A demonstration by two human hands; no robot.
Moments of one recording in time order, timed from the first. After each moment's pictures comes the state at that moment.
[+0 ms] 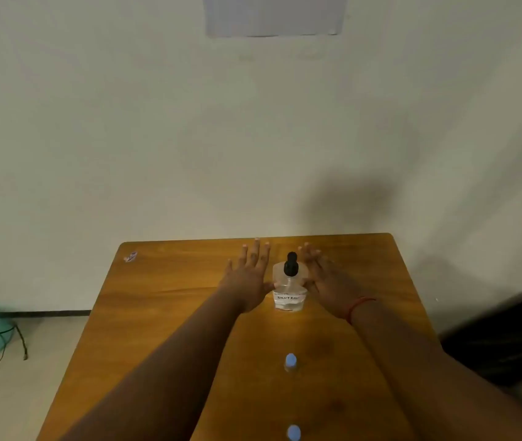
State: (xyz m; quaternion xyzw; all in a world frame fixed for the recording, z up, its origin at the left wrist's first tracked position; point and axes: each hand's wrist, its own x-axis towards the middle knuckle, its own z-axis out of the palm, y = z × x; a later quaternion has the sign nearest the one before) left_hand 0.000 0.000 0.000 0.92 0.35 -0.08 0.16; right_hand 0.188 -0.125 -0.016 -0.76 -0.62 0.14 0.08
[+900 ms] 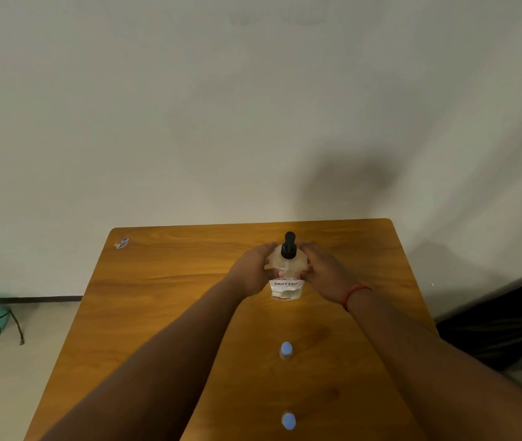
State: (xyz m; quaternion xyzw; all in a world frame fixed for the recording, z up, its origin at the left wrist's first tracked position) left_hand 0.020 -0.003 -0.012 0.83 0.34 0.04 0.44; right_hand 0.189 -0.114 -0.028 -0.74 -0.55 0.28 0.25
